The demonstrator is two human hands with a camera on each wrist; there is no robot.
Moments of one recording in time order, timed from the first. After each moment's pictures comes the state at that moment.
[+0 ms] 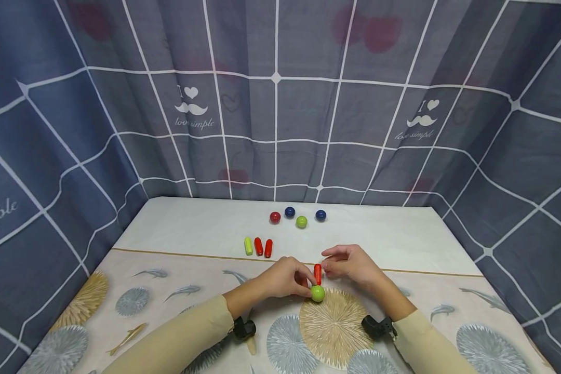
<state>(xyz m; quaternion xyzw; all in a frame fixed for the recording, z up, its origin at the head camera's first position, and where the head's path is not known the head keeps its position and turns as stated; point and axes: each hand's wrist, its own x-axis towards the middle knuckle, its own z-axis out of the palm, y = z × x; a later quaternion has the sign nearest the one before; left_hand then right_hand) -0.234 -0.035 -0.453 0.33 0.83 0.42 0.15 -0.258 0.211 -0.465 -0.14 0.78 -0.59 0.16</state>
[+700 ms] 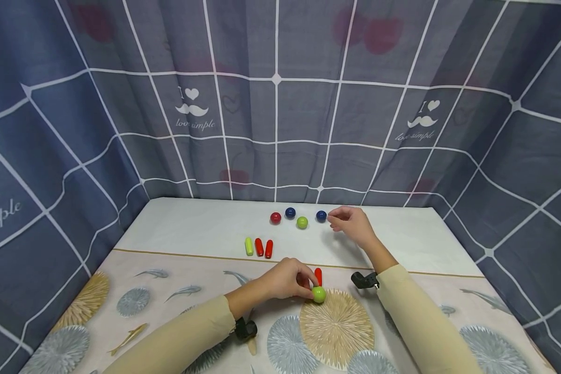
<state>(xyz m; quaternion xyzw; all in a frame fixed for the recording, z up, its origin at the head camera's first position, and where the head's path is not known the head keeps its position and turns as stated) -0.234 -0.033 -0.450 0.34 0.84 0.39 0.15 -0.344 0.213 -0.434 -0.11 0.84 -0.52 -0.03</state>
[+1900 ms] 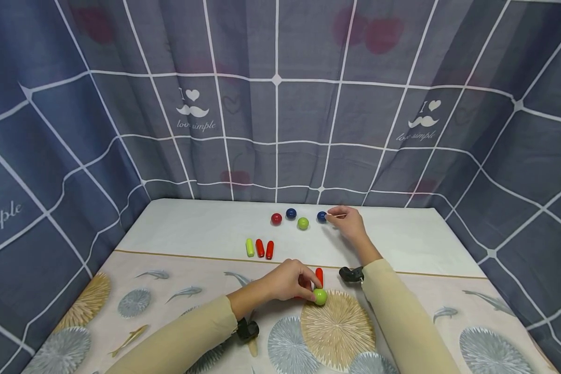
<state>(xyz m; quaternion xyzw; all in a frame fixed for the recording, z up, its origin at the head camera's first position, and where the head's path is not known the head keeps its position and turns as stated) -0.234 -0.031 -0.448 0.34 0.84 0.39 0.16 -0.376 0.203 -0.461 -0.02 0.87 -0.49 -0.07</state>
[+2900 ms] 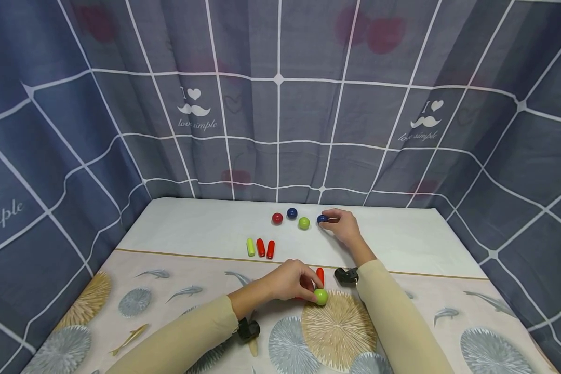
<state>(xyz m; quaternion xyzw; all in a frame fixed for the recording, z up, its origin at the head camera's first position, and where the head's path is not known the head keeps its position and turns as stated) -0.235 -0.031 -0.450 0.35 0.84 0.39 0.17 -0.378 0.191 -0.472 -0.05 0.88 -0.47 -0.05</state>
